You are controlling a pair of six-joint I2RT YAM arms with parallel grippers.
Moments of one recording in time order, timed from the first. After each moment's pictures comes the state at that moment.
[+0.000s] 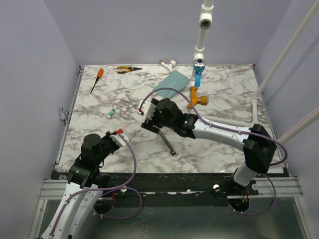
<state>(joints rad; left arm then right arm) -0.34 0.31 0.44 -0.50 0.19 0.66 1.00 1.61 1.18 -0.03 0.06 -0.42</state>
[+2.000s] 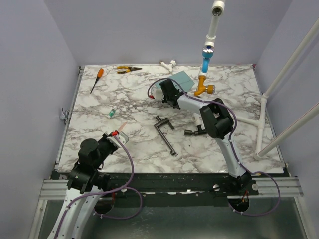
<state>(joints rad) -0.30 0.17 0.38 -0.47 0.17 0.61 0.61 2.39 1.79 -0.20 0.41 -1.04</state>
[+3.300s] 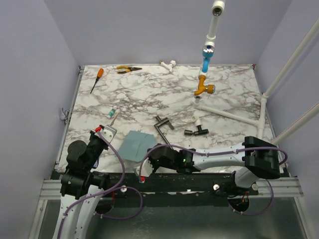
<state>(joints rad) -0.22 0.18 0.54 -0.45 0.16 0.42 1.34 1.59 0.89 0.09 0.22 -1.07</state>
